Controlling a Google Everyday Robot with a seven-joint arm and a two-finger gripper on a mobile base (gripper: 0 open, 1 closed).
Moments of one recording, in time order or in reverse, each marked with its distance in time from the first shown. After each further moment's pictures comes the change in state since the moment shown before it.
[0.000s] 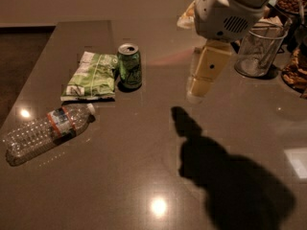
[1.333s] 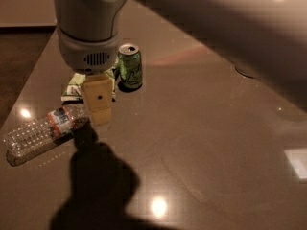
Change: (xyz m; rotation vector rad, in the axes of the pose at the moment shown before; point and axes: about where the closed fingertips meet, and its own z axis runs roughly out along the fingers) arm -0.169 0.042 0.099 -0.124 0.046 -0.391
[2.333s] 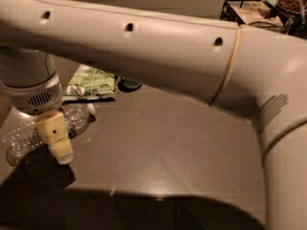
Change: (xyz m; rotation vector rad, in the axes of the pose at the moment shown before) arm -0.075 0.011 0.095 -0.210 0.052 -0.150
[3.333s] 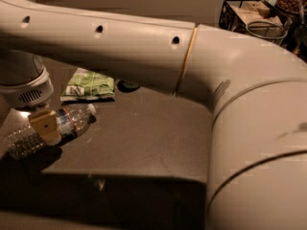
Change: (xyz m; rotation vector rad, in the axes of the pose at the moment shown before) arm -0.008 -0.029 0.018 -0.036 0.040 0.014
